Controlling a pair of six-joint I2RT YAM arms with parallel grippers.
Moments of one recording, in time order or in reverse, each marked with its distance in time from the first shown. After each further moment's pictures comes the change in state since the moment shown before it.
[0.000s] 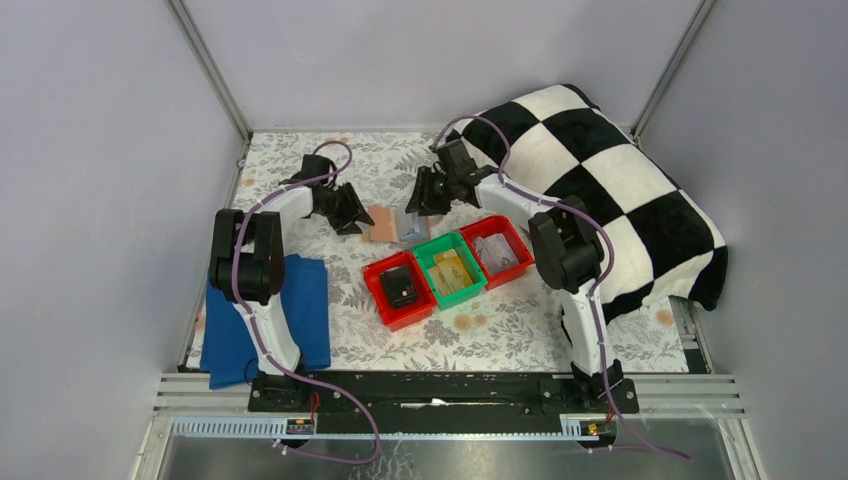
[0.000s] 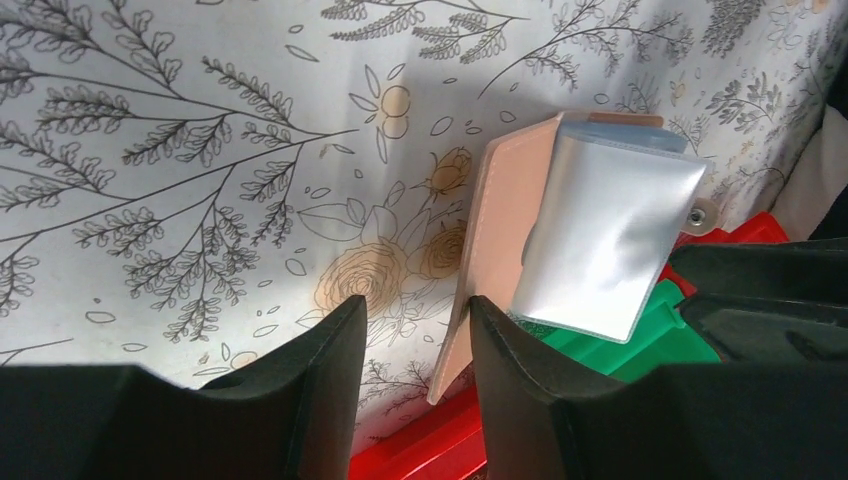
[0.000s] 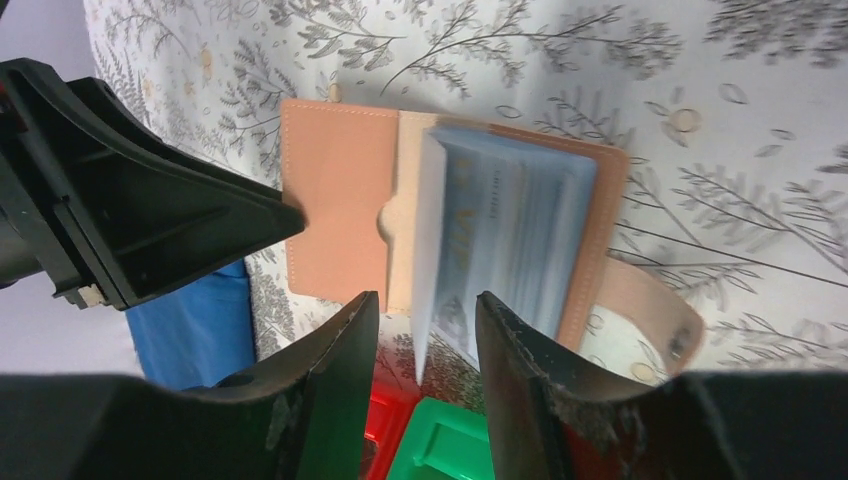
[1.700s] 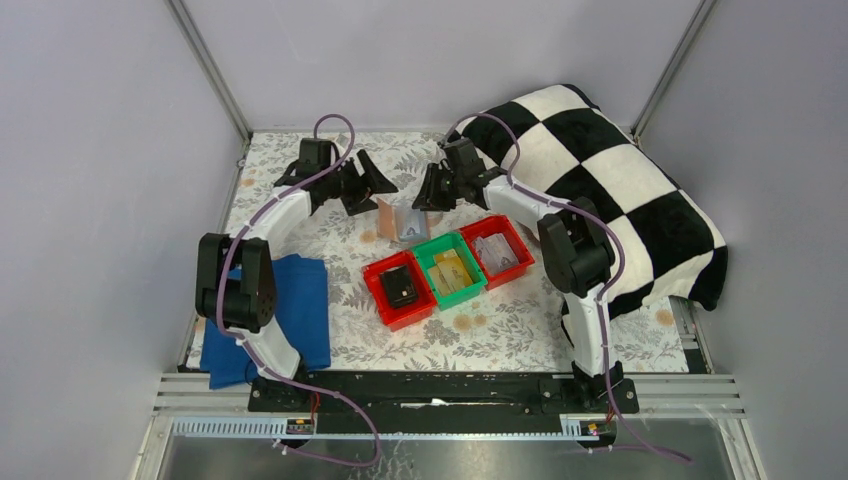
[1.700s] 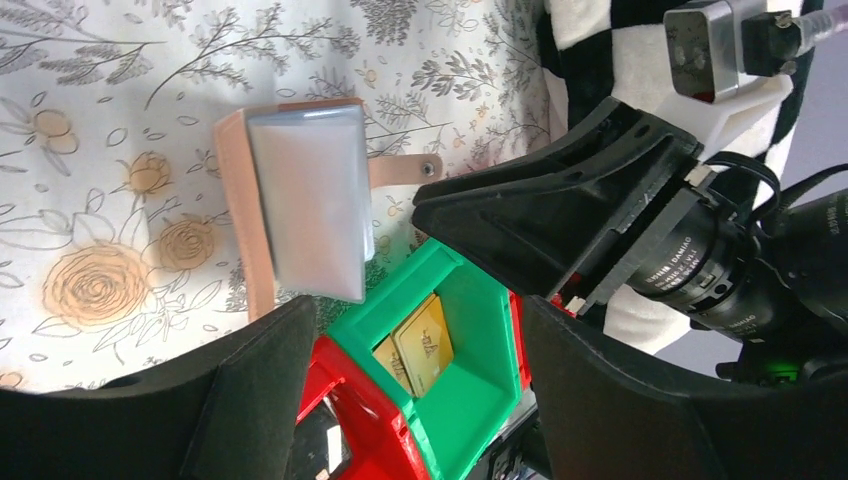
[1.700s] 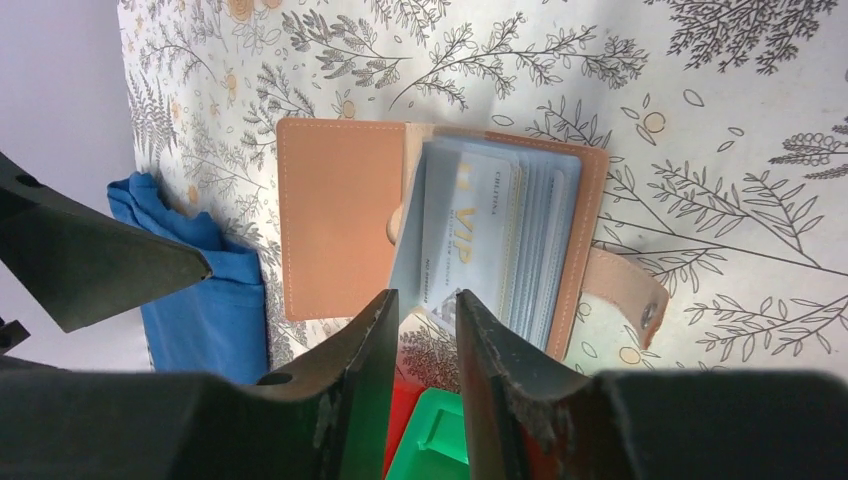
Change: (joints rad) left arm -0.062 -0.208 -0.033 0.158 0.150 -0.133; right arm -0.006 -0.058 -0.077 0.076 0.000 0.029
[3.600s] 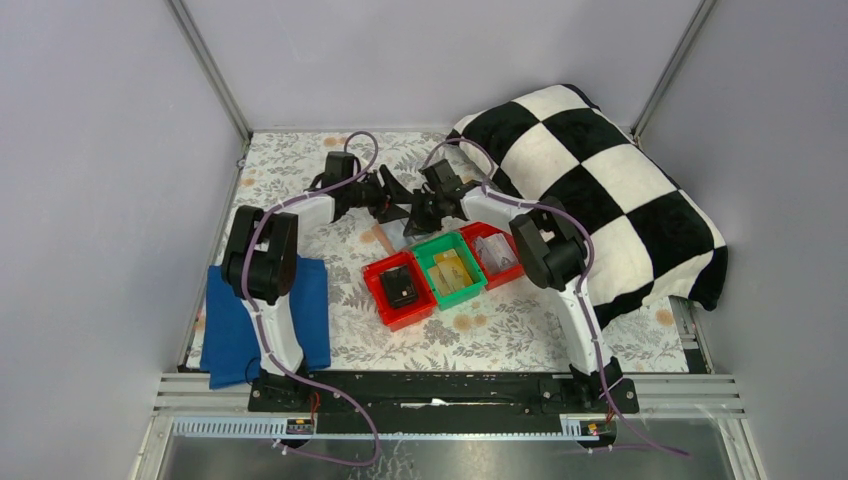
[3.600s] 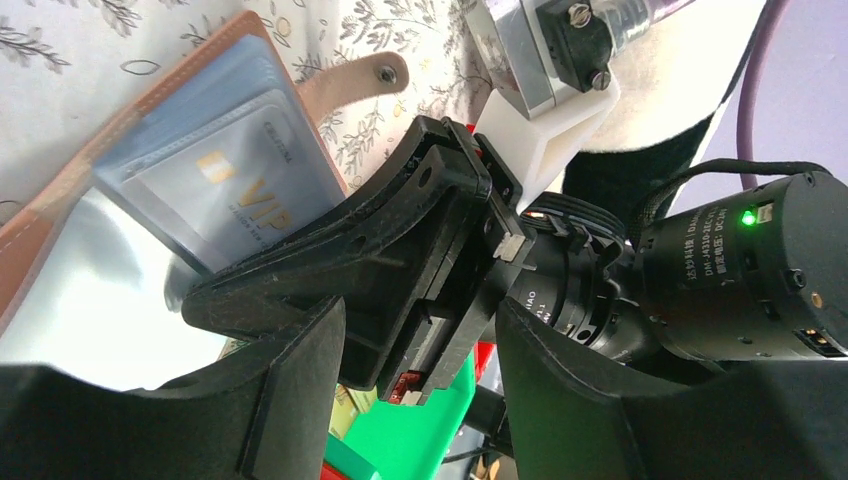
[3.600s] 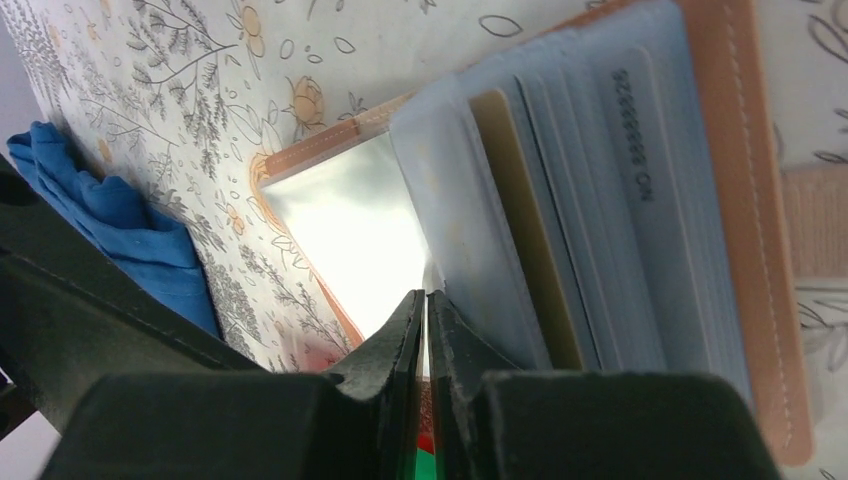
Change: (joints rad) left arm -0.055 0.232 -0.024 0.306 0.194 -0.196; right arm 0.061 0.177 0.088 -0.059 -0.037 0.032
